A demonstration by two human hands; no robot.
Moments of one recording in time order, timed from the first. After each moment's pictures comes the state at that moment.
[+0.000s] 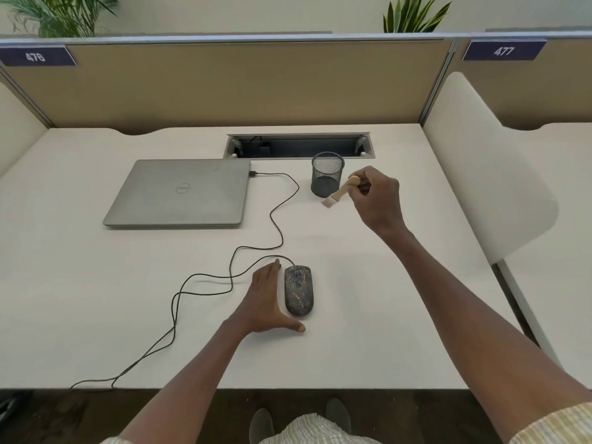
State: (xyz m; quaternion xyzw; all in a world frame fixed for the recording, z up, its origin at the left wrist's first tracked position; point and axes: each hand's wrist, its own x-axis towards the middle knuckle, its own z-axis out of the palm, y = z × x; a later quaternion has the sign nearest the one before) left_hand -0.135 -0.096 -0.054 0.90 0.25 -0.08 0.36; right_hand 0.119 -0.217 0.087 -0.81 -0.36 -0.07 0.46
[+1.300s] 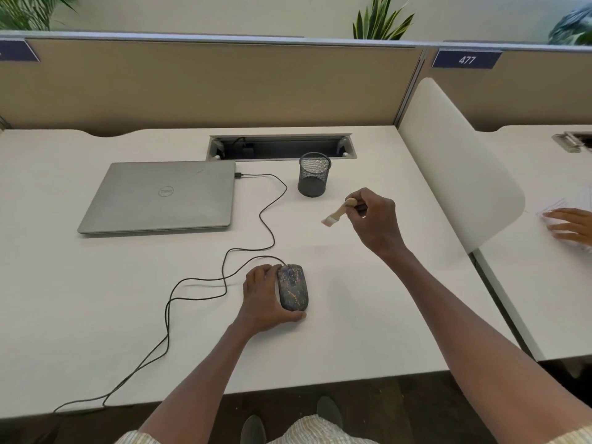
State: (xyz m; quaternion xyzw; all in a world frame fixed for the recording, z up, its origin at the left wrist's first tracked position) left_hand -0.128 -0.100 -0.074 0.90 0.26 0.01 0.35; right_hand 0.080 -0.246 0.077 -0.85 -0.34 -0.06 0.41
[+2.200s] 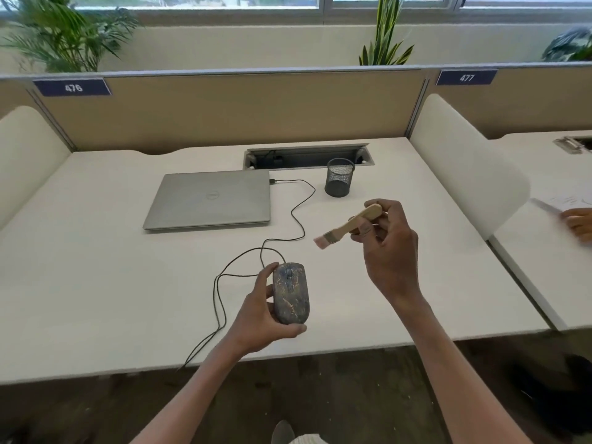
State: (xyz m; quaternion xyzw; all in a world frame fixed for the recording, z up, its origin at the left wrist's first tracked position) left_hand -0.279 -0.088 0.012 0.78 0.18 0.07 0.60; right_hand -0.119 -0.260 0.132 -0.77 -0.27 -0.09 0.57
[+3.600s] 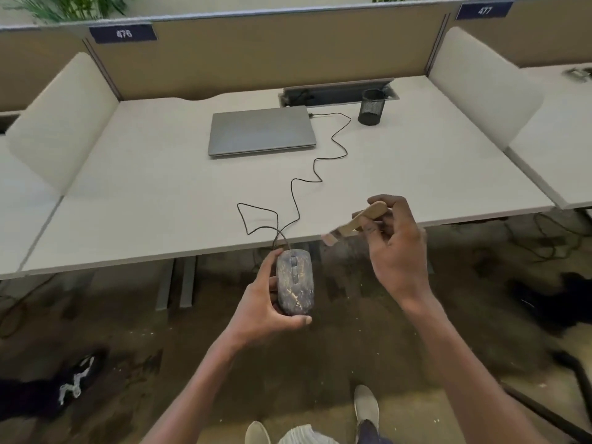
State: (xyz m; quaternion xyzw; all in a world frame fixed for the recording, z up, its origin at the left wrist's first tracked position) left_hand -0.575 -0.105 0.016 0.81 0.16 0.07 0.56; right_hand -0.418 -0.284 0.111 -0.79 -0.28 -0.06 0.54
